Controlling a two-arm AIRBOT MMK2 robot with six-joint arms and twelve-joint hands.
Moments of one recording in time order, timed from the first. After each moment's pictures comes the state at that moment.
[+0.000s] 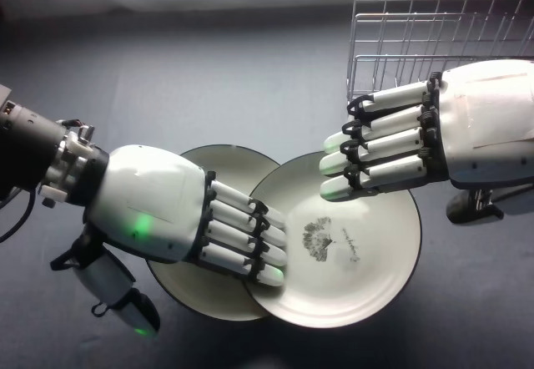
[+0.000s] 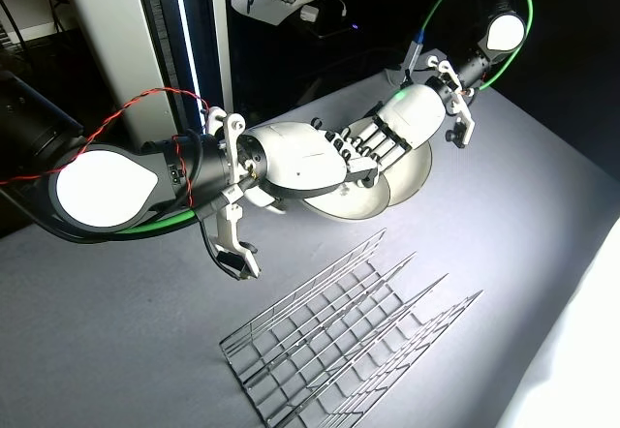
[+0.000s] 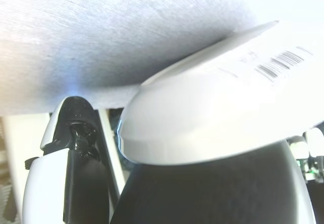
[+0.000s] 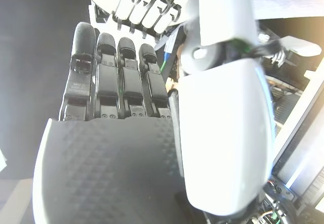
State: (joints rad) left arm 0.46 -1.18 1.52 1.82 -1.05 -0.15; right arm -0.47 -1.00 1.24 -1.10 0.90 -0.30
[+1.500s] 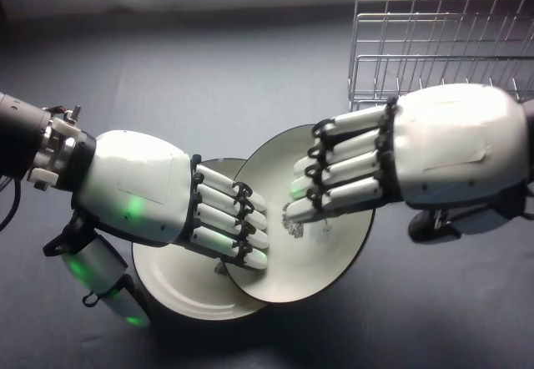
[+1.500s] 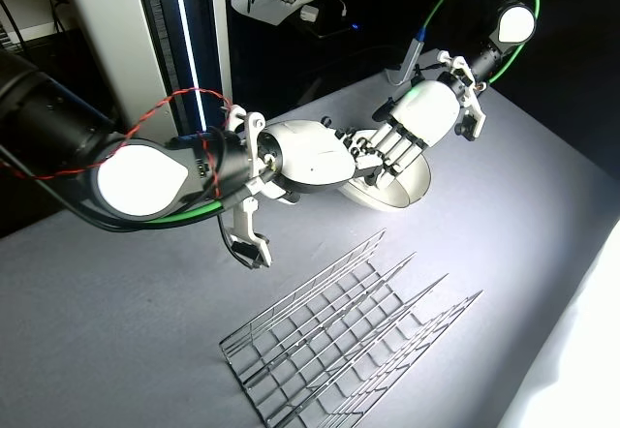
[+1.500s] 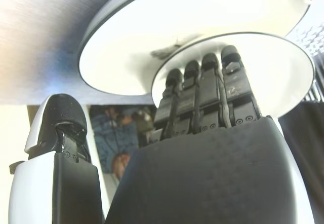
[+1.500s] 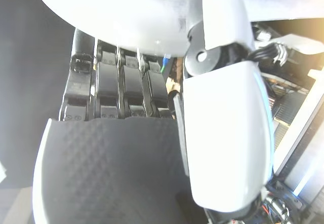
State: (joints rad) left arm 0.45 -1.16 1.51 1.77 -1.03 -0.19; right arm -0.48 -1.09 1.24 -1.10 0.82 -0.29
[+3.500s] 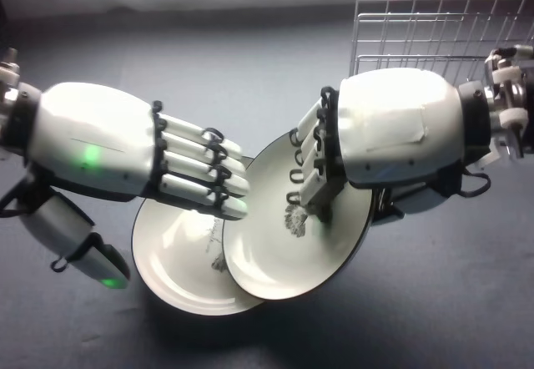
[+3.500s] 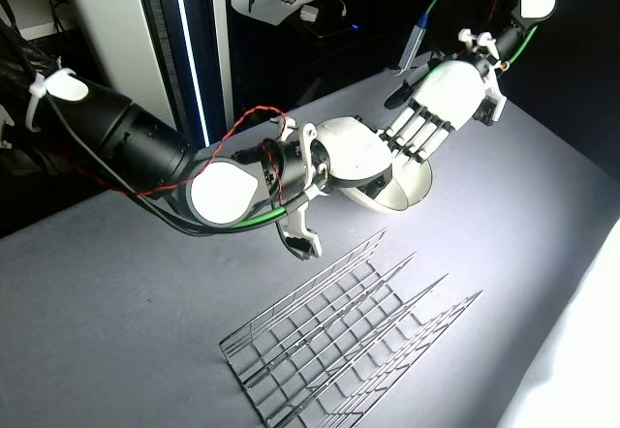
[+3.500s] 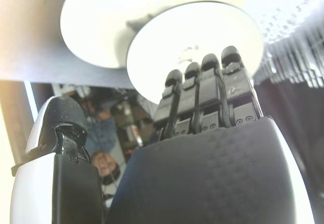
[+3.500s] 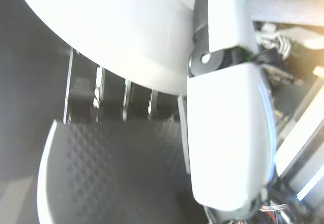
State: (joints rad) left arm 0.38 -1.04 1.49 1.71 -1.06 -0.25; right arm -0.42 -1.22 1.33 -1.04 0.81 -0.31
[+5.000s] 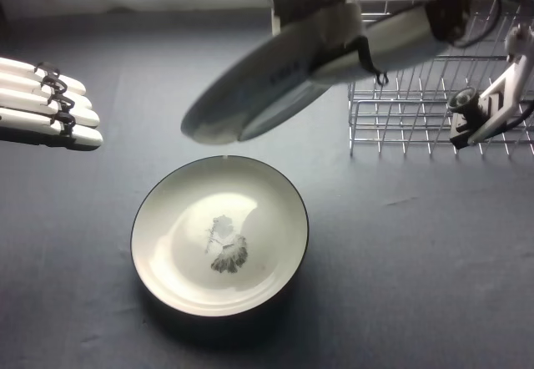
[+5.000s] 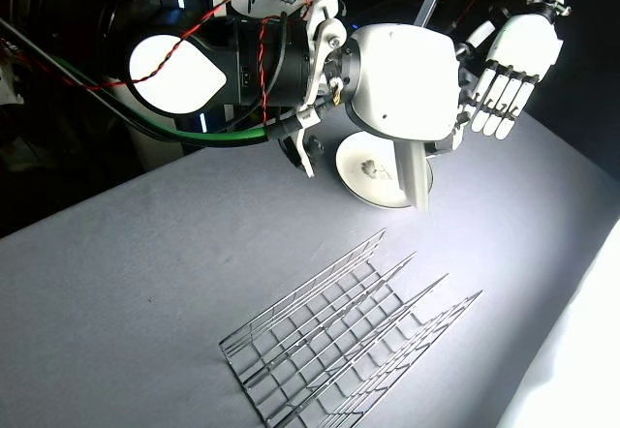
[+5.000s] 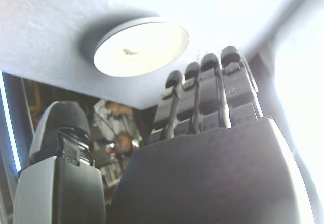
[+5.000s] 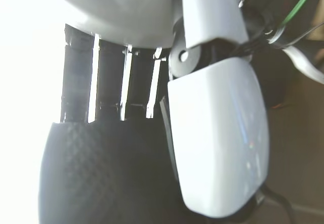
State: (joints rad) left arm 0.39 -0.86 1.63 1.65 -1.14 -0.32; right arm -0.15 -1.01 0.98 -0.24 0.36 -0.29
